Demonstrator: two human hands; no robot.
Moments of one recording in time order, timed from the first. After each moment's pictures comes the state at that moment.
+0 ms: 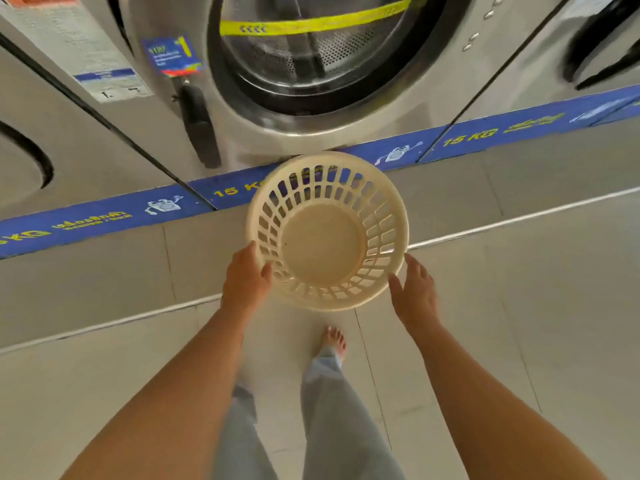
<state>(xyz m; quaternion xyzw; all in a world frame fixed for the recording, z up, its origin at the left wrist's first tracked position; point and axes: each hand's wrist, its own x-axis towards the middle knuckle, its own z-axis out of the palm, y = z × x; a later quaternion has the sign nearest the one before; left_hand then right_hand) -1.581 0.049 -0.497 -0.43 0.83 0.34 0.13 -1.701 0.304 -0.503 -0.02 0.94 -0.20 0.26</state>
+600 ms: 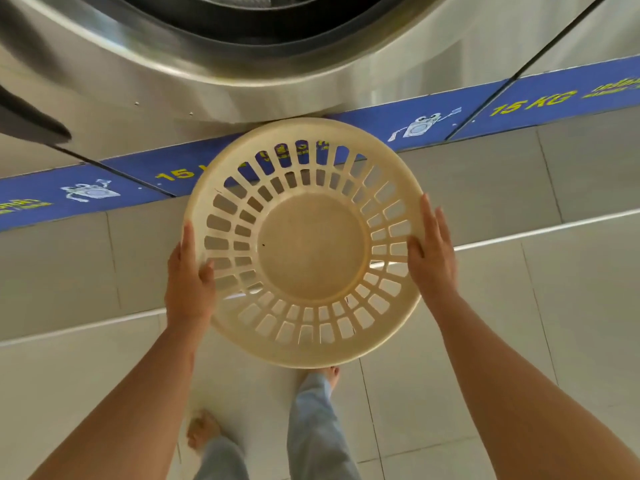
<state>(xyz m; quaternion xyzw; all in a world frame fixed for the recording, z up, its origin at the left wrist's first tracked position) -1.616 0.023 -0.677 -0.52 0.81 0.29 0.01 -1.845 0.298 -0.691 -0.12 0.95 -0.24 0.18</state>
